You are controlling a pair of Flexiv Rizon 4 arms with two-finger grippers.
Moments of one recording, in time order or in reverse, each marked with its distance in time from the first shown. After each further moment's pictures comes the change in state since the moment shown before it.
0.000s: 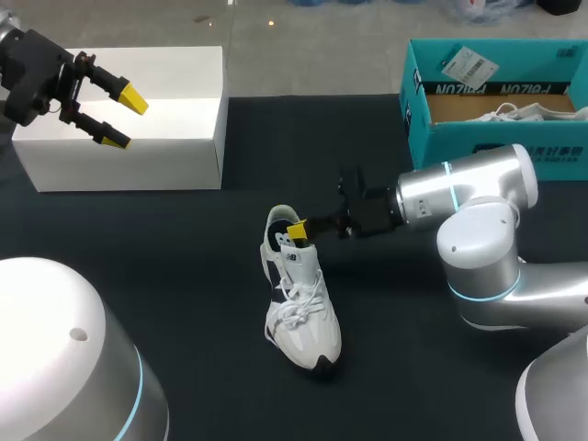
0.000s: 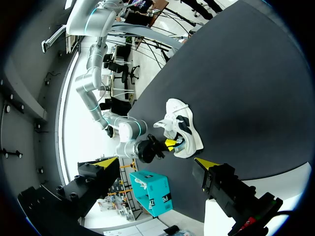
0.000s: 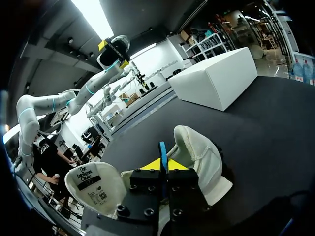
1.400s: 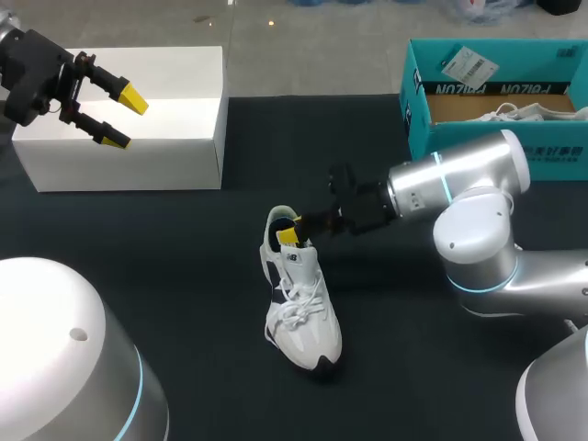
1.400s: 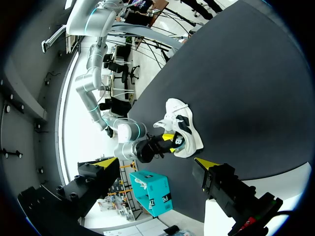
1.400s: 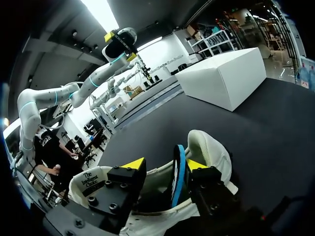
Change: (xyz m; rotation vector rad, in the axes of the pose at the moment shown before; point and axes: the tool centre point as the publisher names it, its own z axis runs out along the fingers) left arm 0.000 0.000 0.000 0.000 0.000 0.000; right arm 0.013 0.006 0.007 0.060 0.025 -0.052
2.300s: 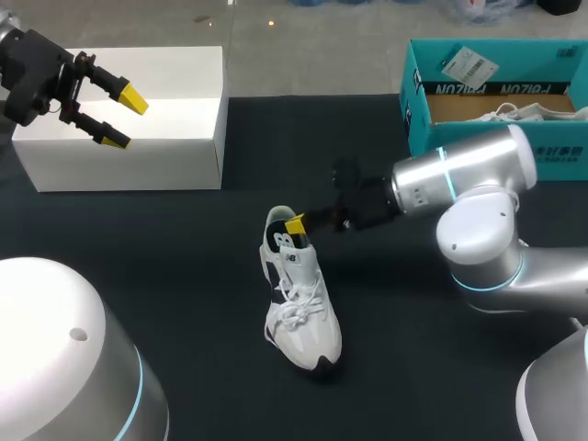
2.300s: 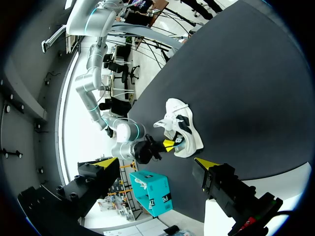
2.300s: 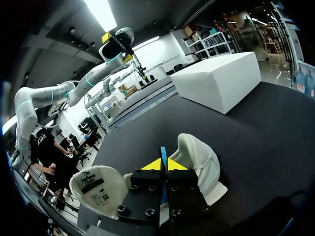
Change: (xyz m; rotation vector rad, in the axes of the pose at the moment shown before) left arm 0.000 0.000 0.000 0.000 0.000 0.000; right arm -0.009 0.004 -0.008 0.003 -0.053 -0.018
